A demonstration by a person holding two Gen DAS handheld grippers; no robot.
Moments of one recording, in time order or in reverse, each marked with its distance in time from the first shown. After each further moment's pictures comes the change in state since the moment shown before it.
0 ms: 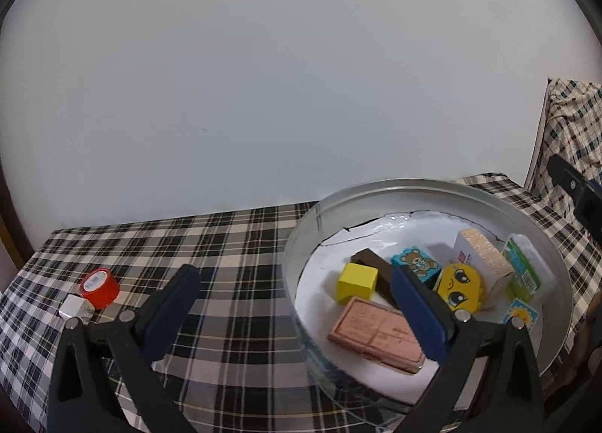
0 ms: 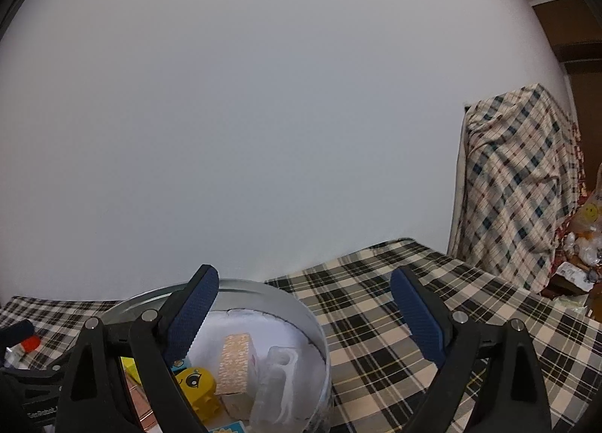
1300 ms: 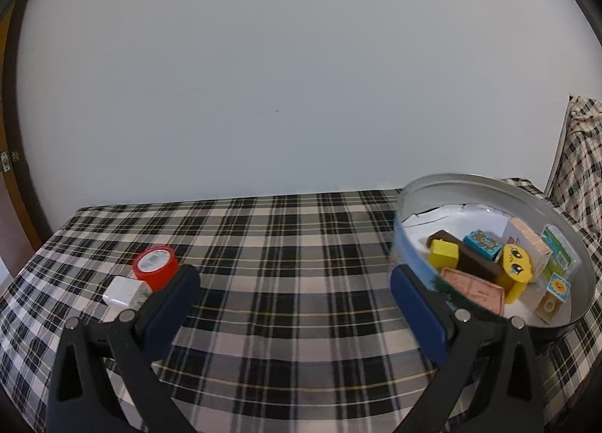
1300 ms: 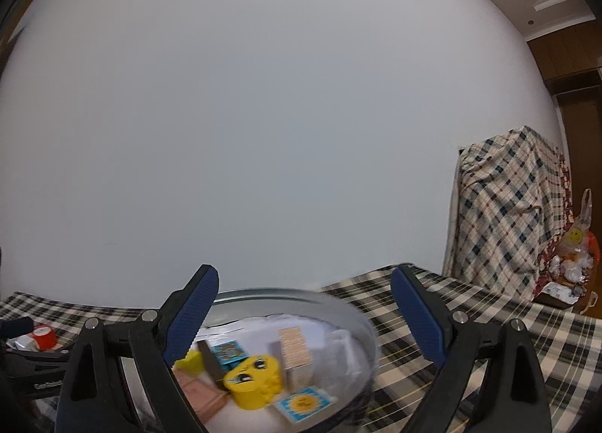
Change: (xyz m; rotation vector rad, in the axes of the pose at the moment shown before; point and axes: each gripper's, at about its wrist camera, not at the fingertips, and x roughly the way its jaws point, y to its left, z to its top) left arm -0.006 0.090 -0.017 -0.069 0.027 0.047; right arm -0.077 0.067 -0.014 -0.046 -0.127 -0.016
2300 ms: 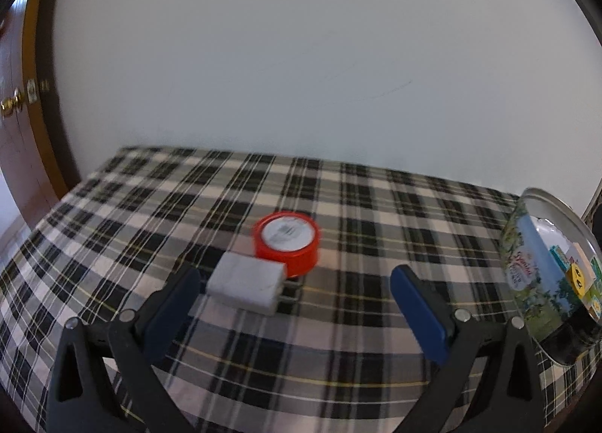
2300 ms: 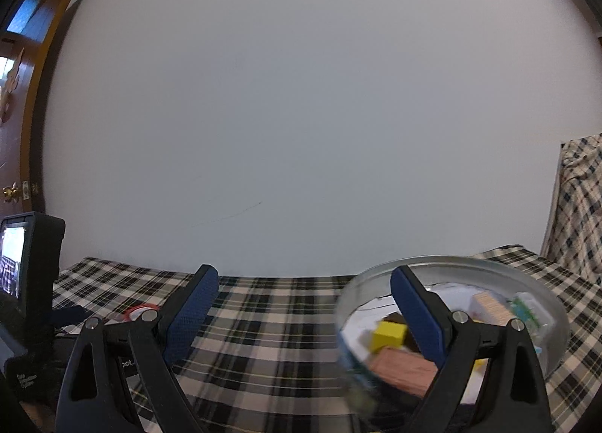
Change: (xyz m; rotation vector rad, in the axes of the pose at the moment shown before) left arm 0.039 0.144 -0.006 -0.181 0.172 0.074; right arm 0.000 0.180 -0.021 -0.081 0.130 0.292
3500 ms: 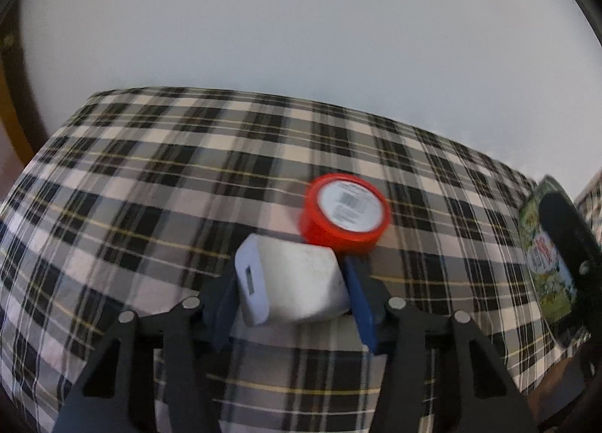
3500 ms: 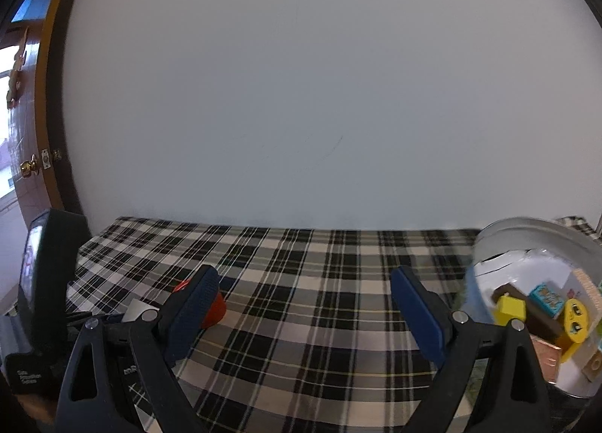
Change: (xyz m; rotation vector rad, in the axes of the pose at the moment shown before) left arm 0.056 0.056 0.015 -0.048 0.224 -0.096; right arm 0.082 0.065 -0.009 0.002 0.260 0.174
